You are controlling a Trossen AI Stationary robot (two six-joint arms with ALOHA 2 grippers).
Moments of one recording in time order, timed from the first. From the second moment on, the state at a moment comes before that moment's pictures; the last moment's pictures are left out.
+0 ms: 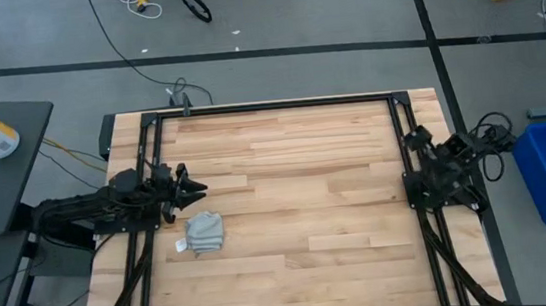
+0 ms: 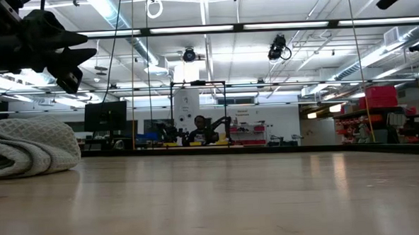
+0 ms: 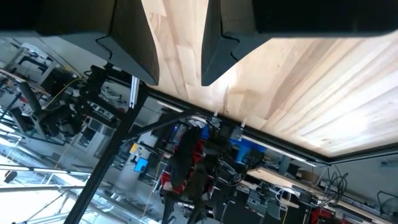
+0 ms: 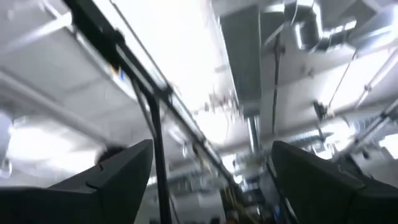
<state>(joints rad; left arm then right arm) 0.10 0.00 0.01 0.07 0.15 -0.44 0.45 0.02 0.01 0.94 0.23 -0.02</state>
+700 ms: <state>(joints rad) 0.10 0.00 0.01 0.07 0.15 -0.44 0.45 0.02 0.01 1.10 0.23 -0.02</state>
